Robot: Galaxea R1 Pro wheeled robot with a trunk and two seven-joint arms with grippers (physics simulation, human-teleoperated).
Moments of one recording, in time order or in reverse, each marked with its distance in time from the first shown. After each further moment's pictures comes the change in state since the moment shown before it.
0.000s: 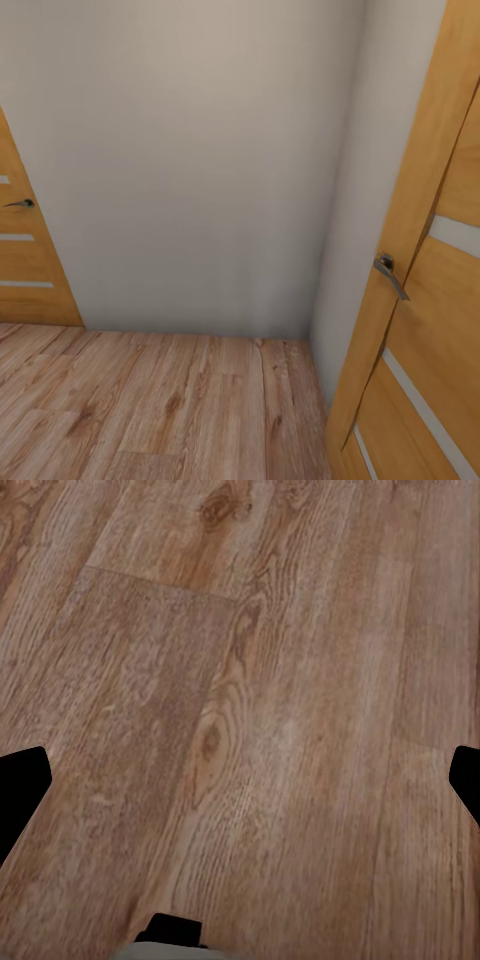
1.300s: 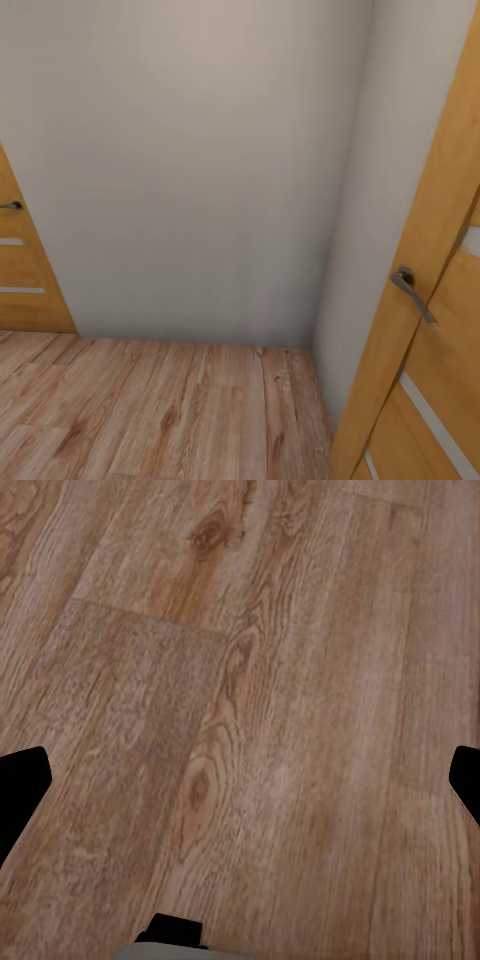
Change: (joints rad) left arm 0.000 0.000 0.001 0.000 -0.001 -0.001 0.002; right arm 0.000 0.000 0.000 0.000 0.000 0.000 0.000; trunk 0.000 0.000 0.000
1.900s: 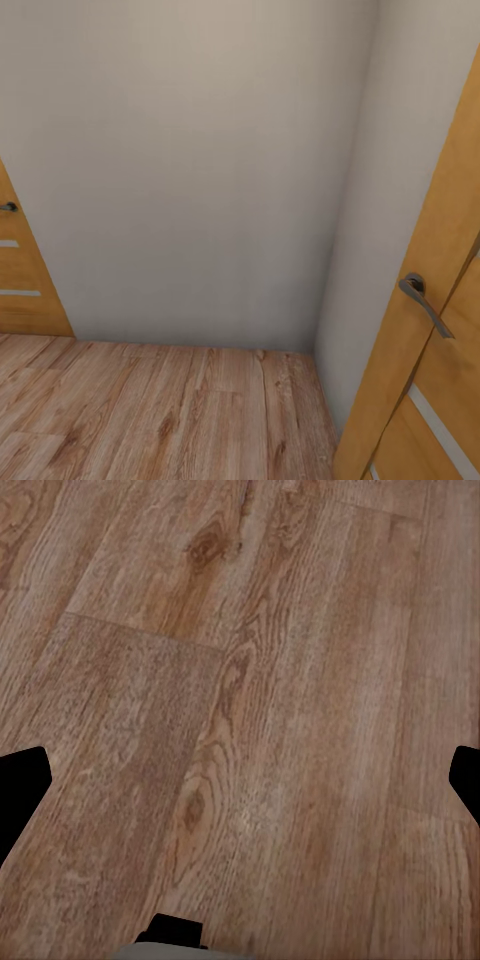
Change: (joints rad) left arm 0.000 0.000 0.000 0.000 0.001 -0.001 0.000; right arm 0.000 0.000 0.000 0.000 0.000 0.000 -0.001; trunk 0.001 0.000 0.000
